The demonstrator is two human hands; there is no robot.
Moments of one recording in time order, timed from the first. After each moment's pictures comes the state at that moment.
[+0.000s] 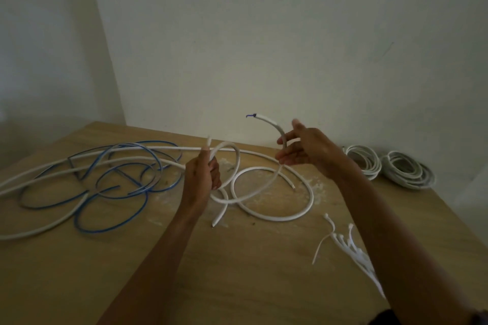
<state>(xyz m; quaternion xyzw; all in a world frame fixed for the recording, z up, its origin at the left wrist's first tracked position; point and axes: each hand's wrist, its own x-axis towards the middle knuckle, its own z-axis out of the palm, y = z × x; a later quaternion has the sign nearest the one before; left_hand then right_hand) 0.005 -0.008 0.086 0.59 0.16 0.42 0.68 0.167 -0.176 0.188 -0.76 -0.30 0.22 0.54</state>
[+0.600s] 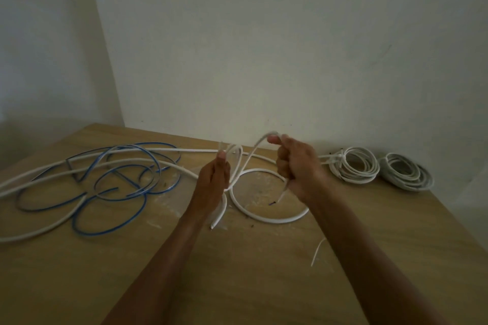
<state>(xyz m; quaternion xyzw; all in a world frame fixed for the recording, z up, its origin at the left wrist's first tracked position) 0.017 -0.016 0.076 0.71 0.12 0.39 0.57 0.126 -0.163 0.158 -0.56 -0.23 0.27 0.75</state>
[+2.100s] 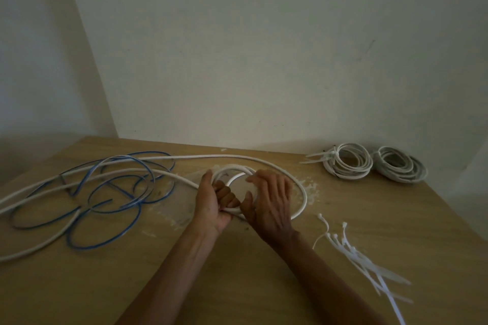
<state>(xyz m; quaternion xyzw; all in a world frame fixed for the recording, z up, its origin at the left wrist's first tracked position) 0.020 -0.055 0.090 0.26 0.27 0.25 0.89 0.110 -0.153 0.042 -0.67 -0.48 -0.41 0.38</state>
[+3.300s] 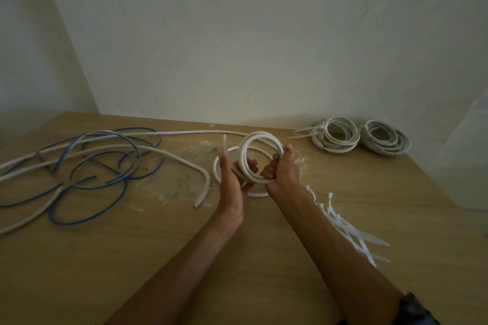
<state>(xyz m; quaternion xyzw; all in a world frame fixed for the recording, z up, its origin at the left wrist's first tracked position) 0.046 -0.112 0.057 0.45 0.22 0.29 0.81 0.131 -0.164 0.082 -0.45 0.12 0.22 0.86</state>
